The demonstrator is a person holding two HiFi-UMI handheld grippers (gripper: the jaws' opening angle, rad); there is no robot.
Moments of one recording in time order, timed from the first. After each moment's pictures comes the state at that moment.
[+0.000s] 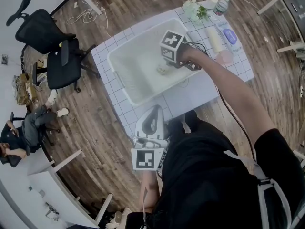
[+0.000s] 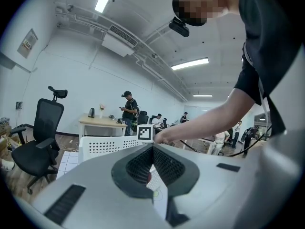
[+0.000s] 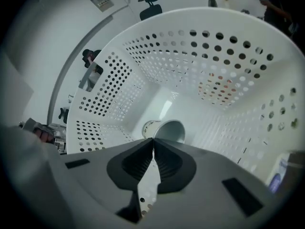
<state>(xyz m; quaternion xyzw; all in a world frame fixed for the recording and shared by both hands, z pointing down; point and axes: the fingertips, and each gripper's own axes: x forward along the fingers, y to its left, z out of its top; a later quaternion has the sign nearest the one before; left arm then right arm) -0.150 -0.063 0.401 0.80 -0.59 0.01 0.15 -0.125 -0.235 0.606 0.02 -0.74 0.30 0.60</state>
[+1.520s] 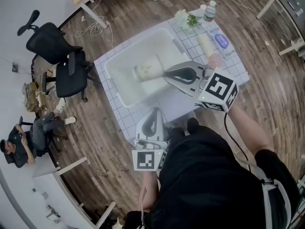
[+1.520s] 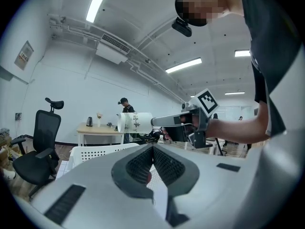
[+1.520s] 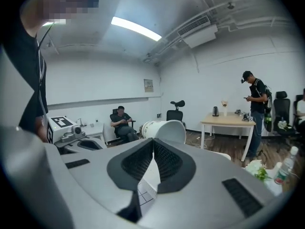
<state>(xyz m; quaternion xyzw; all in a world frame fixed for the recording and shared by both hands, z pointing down) -0.094 -0.052 0.368 0.80 -0.59 0.01 0.10 -0.073 -0.145 0.331 0.08 -0.98 0.07 0.14</state>
